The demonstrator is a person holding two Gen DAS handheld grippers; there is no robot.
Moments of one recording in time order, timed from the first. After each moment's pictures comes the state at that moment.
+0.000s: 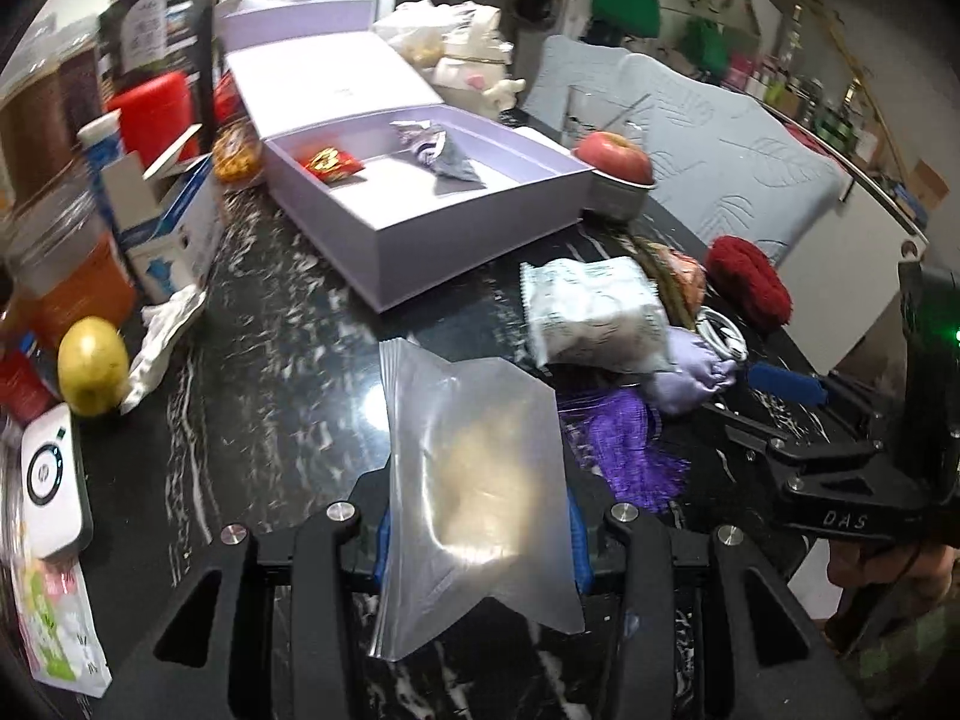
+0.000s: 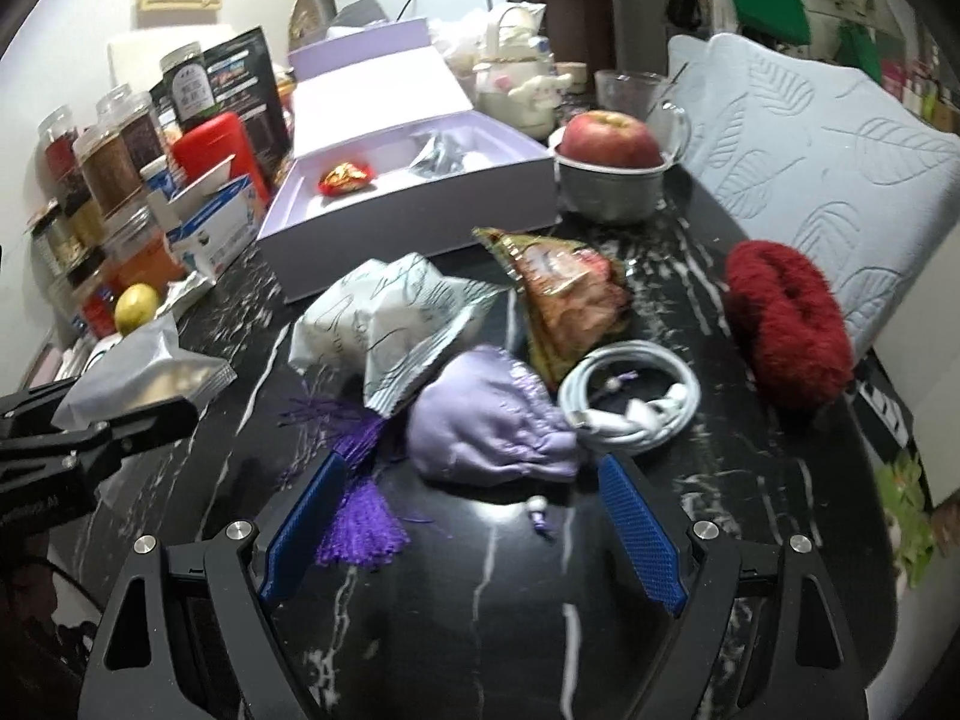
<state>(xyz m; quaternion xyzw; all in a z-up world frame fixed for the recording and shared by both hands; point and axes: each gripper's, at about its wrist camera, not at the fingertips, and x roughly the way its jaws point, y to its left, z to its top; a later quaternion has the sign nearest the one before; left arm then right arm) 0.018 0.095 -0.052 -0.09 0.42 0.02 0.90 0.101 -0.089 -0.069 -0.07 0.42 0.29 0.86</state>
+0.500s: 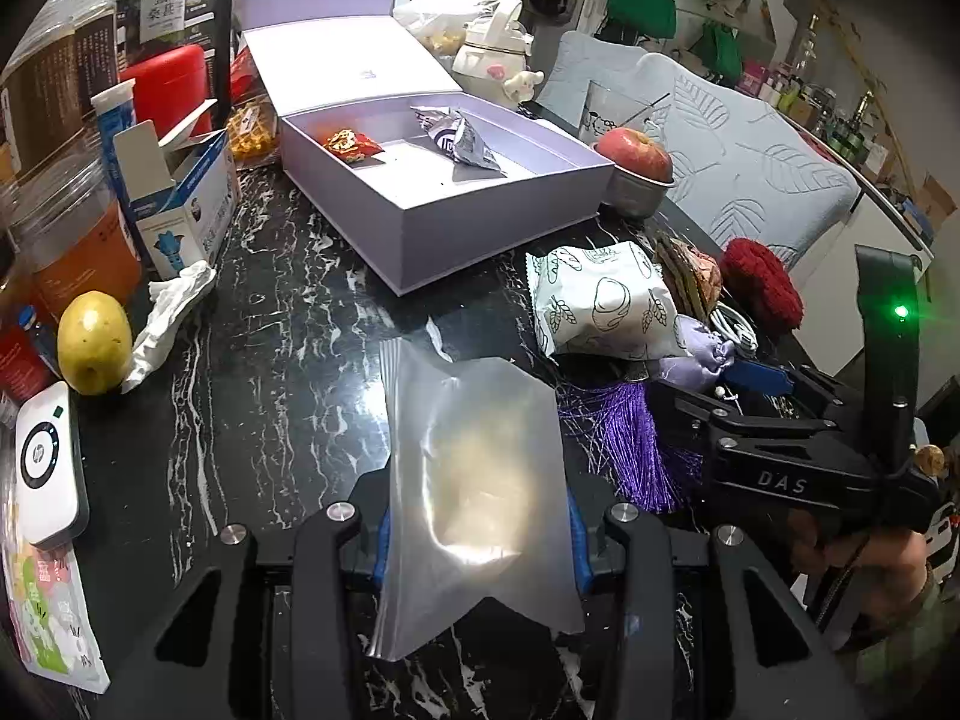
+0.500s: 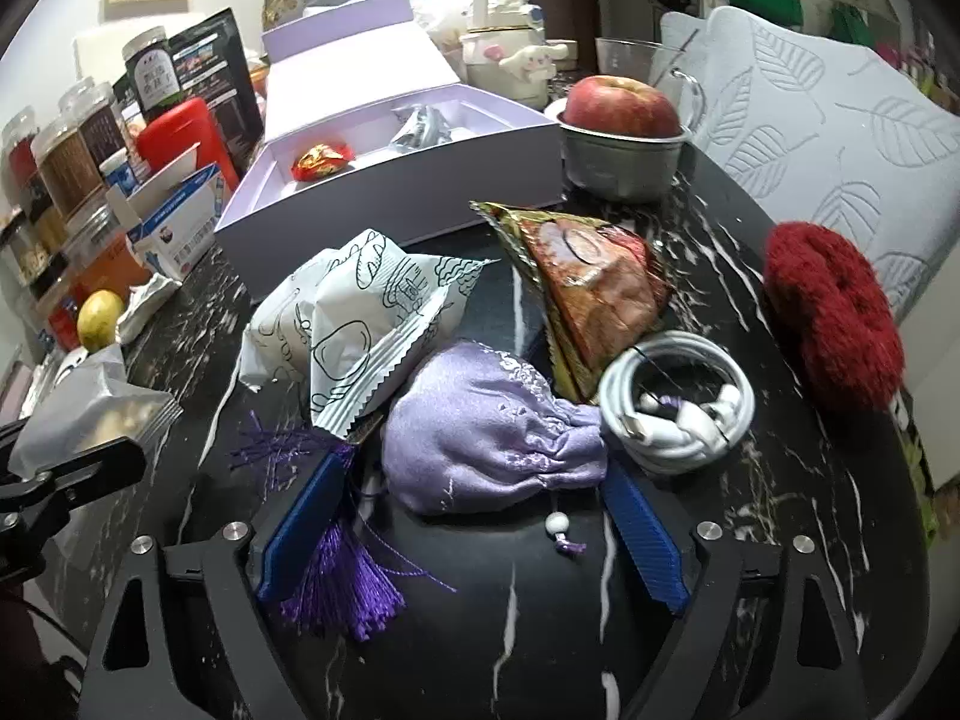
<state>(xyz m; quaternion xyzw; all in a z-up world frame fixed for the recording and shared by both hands) 0.017 0.109 -0.061 -0.11 0.43 0.03 0.90 0.127 -0.068 -0.092 -0.07 0.43 0.27 0.86</state>
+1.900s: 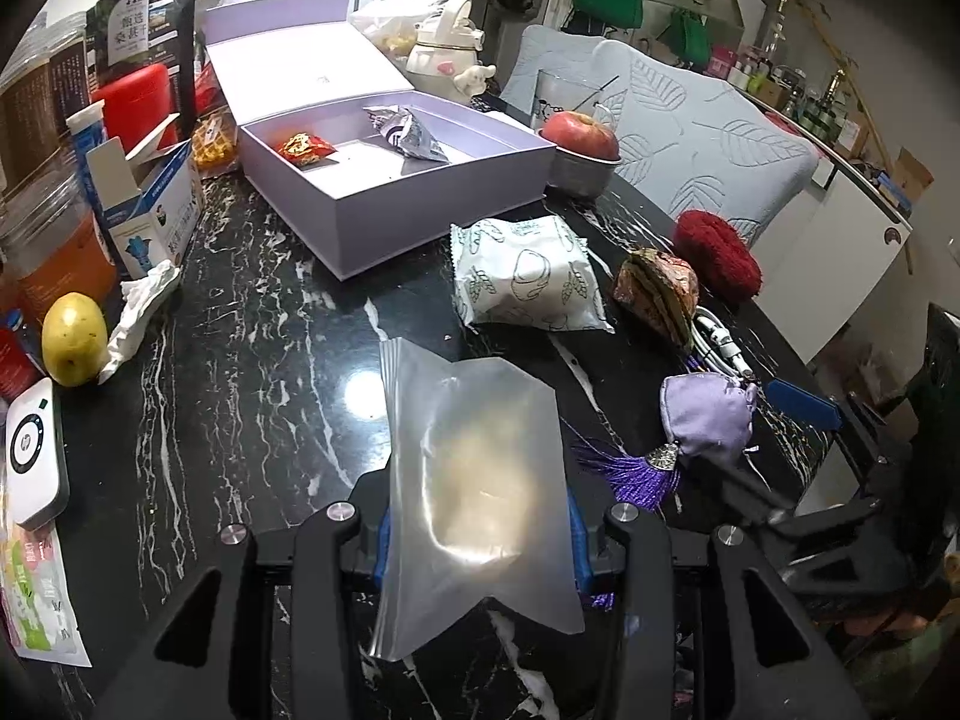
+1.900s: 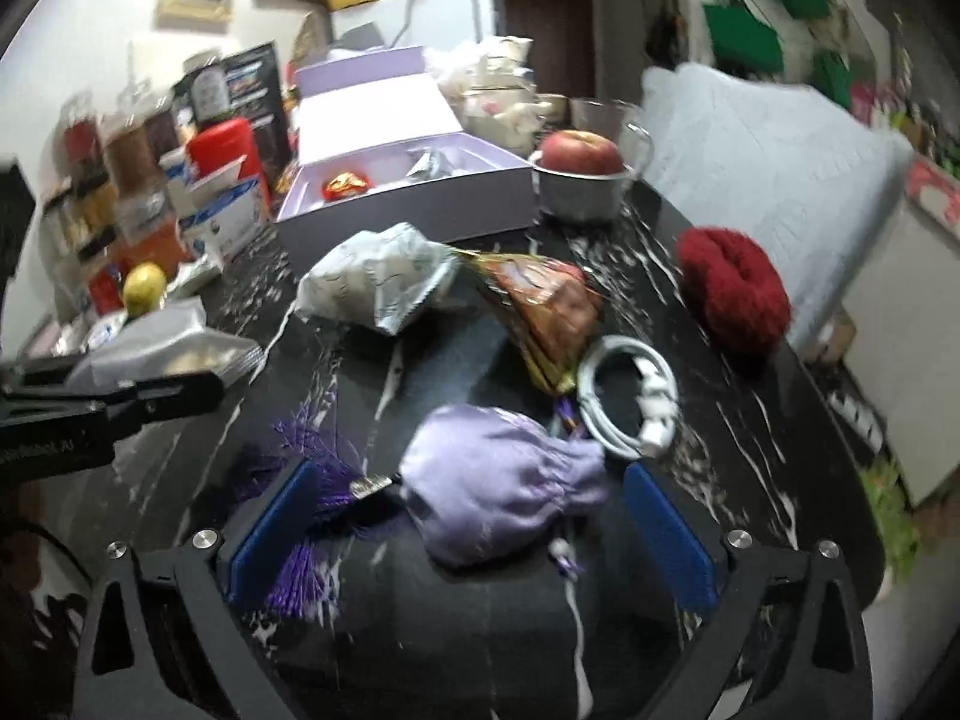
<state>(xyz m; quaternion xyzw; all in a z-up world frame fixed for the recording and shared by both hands) 0.003 0.079 -0.057 -0.10 0.43 0.00 0.90 0.050 -0.104 -0.071 -0.09 0.37 0.27 0.89</state>
